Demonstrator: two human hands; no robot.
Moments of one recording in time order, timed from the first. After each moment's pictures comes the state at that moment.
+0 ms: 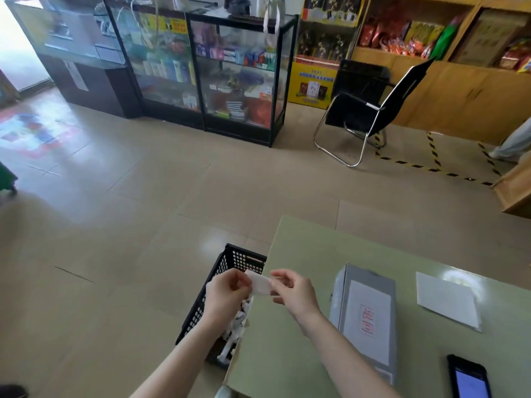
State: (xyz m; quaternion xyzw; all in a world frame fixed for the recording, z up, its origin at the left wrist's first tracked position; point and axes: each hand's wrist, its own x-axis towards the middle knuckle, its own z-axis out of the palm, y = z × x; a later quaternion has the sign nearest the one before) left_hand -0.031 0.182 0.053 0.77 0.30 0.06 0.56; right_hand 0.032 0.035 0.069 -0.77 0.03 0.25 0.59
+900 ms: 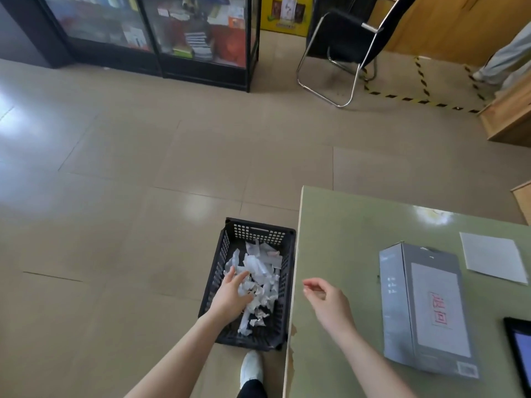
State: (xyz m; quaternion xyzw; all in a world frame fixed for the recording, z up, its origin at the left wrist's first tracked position) left_hand 0.015 0.312 -0.099 0.85 0.18 -0.29 0.41; right_hand 0.038 0.095 -0.026 -0.88 0.11 0.22 0.42
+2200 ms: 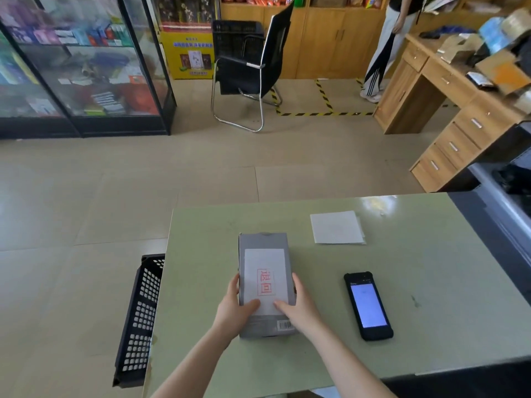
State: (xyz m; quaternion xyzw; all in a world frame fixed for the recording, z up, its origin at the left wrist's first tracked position) left_hand 0.013 -0.021 0.003 0.77 0.20 -0.26 0.54; right_hand 0.014 -0.192 -0.013 -0.81 0.18 0.22 0.51
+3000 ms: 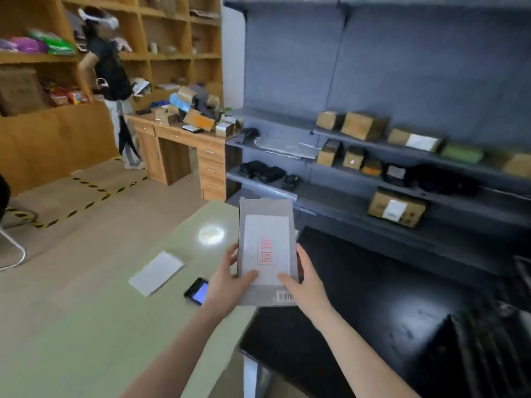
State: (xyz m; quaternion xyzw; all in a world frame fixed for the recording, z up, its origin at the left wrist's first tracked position) left_hand -0.083 -0.229 0.161 0.72 -0.34 -0.30 0.52; right_hand -0.243 -0.318 0.174 -0.71 0.40 -0.27 0.52
